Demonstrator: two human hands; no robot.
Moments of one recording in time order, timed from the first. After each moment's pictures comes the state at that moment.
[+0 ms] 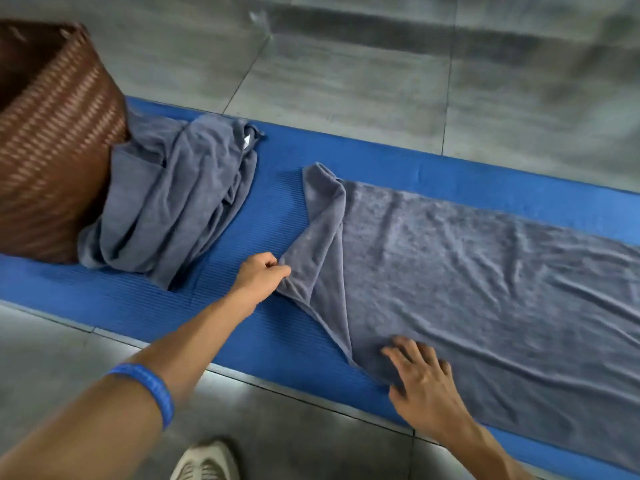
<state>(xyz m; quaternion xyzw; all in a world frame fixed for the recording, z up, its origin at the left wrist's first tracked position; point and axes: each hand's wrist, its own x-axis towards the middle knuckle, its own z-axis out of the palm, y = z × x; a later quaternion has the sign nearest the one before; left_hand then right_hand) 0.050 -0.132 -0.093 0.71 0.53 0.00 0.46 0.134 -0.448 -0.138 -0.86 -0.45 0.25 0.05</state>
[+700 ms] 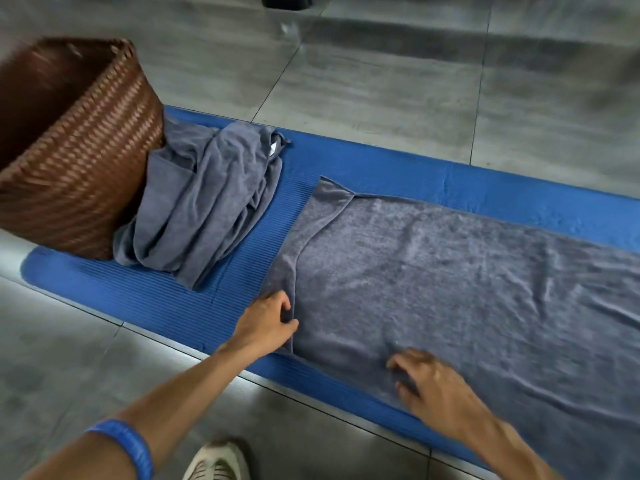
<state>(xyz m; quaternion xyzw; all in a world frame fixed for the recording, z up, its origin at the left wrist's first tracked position) -0.008 -0.157 -0.110 0.86 0.43 -0.09 0.25 0.161 -0.421 -0.109 -0.79 -0.51 0.32 0.11</state>
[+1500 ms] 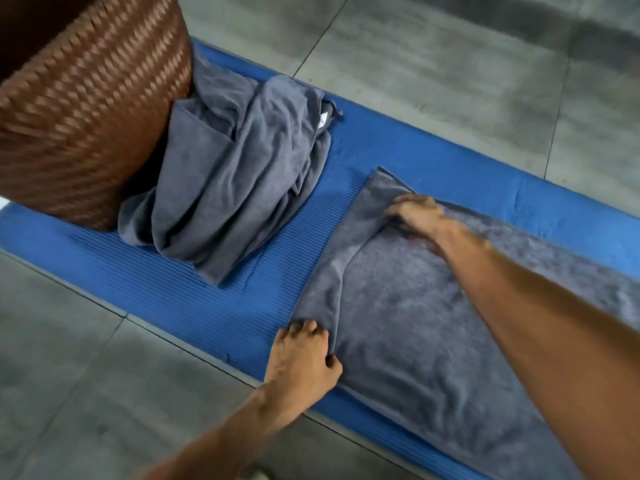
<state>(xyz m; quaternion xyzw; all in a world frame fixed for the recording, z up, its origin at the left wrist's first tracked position) -0.028 -0.157 -0.126 0.89 0.37 -0.15 0.21 0.255 -0.106 -0.109 -0.86 -0.16 0.39 0.30</state>
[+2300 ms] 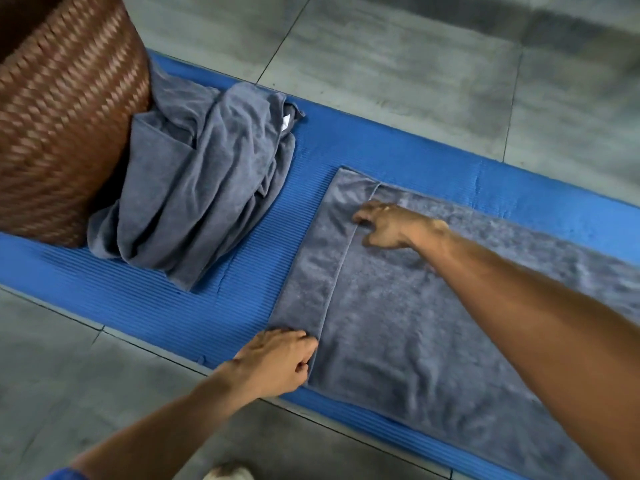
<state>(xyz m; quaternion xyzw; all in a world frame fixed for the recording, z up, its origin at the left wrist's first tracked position) -0.030 -0.142 -0.114 0.95 0.14 -0.19 0.22 0.267 -0.139 -0.082 -0.78 -0.52 0.33 -0.11</state>
